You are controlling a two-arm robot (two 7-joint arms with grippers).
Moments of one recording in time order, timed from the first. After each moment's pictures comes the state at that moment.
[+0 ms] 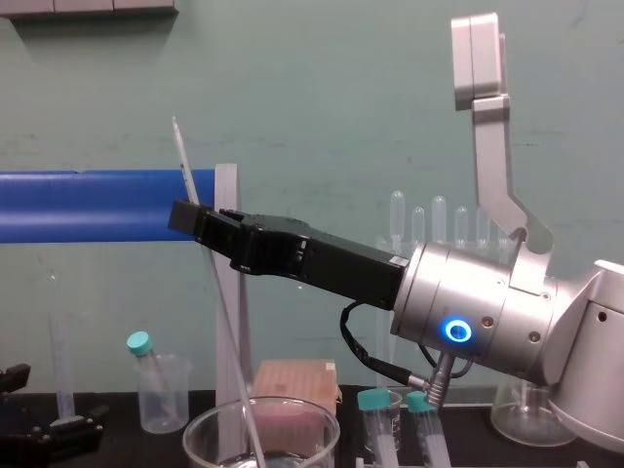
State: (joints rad) left arm -0.20 0.60 0.45 -1.41 -0.25 -0.12 0.03; right arm 0.63 0.17 -0.63 -1.07 0.71 -0.17 0.87
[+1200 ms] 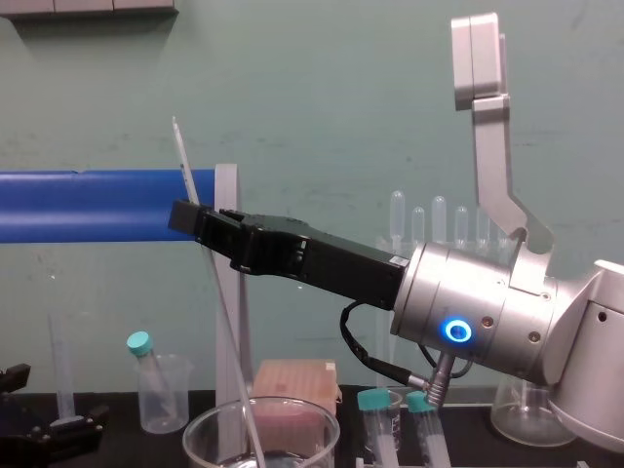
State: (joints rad) left arm -0.20 0.60 0.45 -1.41 -0.25 -0.12 0.03; right arm 0.63 0.17 -0.63 -1.07 0.71 -0.17 0.87
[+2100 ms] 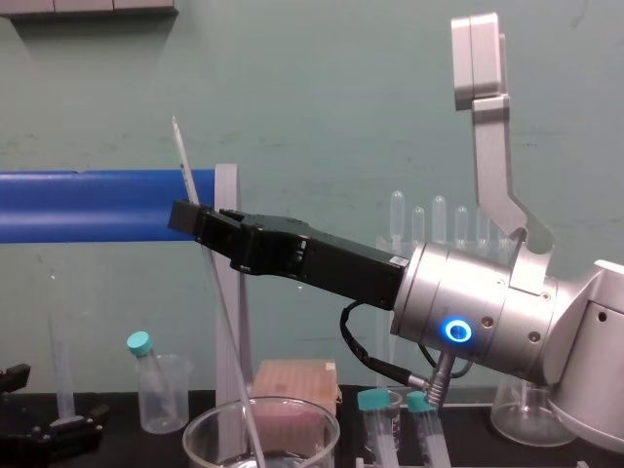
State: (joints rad) left arm -0.20 0.60 0.45 -1.41 -0.25 -0.12 0.03; right arm 0.63 0.17 -0.63 -1.07 0.71 -0.17 0.87
